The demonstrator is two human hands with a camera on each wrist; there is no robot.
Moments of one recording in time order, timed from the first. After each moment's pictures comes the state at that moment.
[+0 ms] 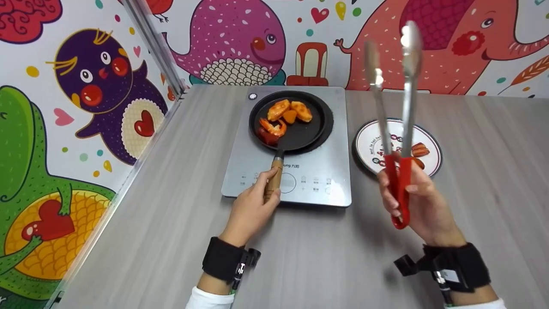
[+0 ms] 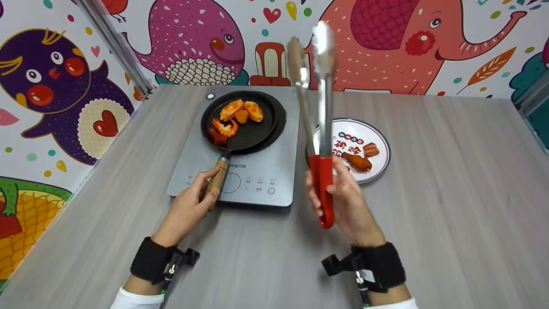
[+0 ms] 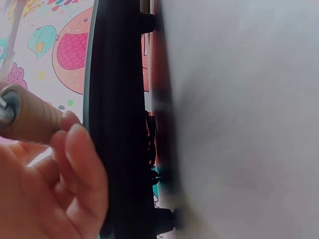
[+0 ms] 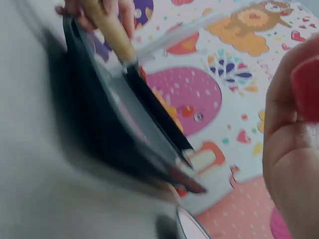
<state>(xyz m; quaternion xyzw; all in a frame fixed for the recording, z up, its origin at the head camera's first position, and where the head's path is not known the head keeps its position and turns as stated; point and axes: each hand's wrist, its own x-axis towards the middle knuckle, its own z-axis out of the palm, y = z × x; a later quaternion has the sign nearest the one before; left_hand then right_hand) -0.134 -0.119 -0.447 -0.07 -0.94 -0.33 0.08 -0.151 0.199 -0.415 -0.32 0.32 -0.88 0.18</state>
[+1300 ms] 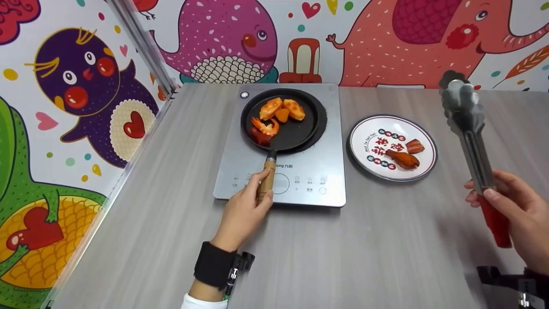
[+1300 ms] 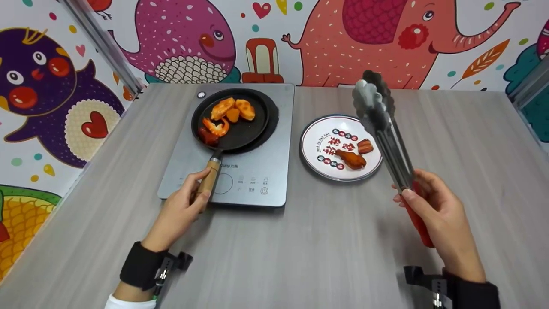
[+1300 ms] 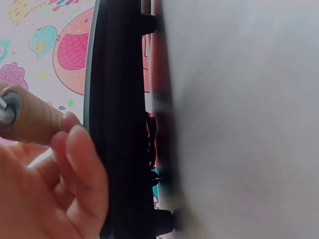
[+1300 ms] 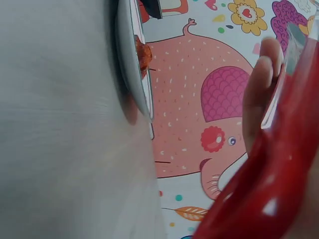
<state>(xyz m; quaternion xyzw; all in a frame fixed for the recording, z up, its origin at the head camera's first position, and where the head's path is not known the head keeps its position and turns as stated) -0.134 -0.121 -0.449 -0.08 -0.93 -0.35 0.08 -0.116 0.334 -0.419 -0.05 0.79 -0.61 -0.09</state>
